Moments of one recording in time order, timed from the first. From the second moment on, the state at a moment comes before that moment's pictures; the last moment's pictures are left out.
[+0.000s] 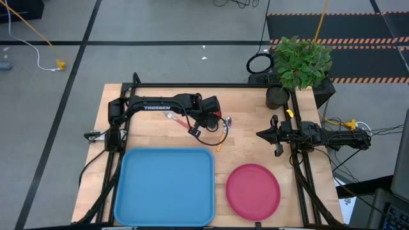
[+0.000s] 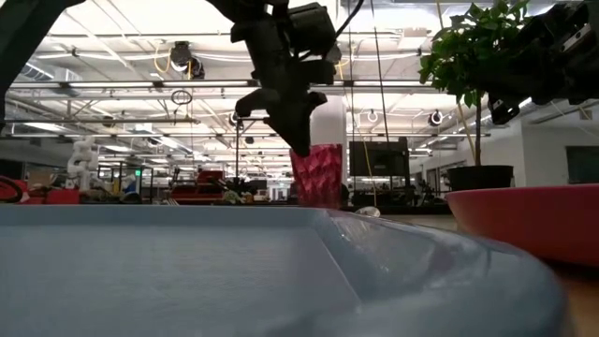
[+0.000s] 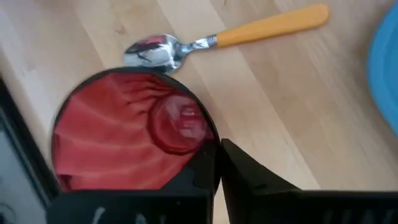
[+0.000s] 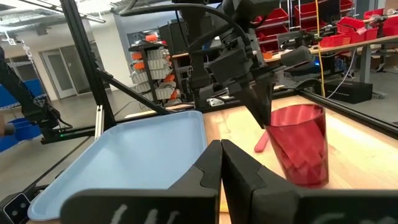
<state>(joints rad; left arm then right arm) 0.20 1.98 1.66 -0.84 -0.02 0.80 0.02 0.01 0.01 0.03 0.05 0.20</state>
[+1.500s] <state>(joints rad) -0.55 1.57 1.66 -1.55 -0.13 -0.35 0.02 0.02 0.01 0.14 0.05 0.23</state>
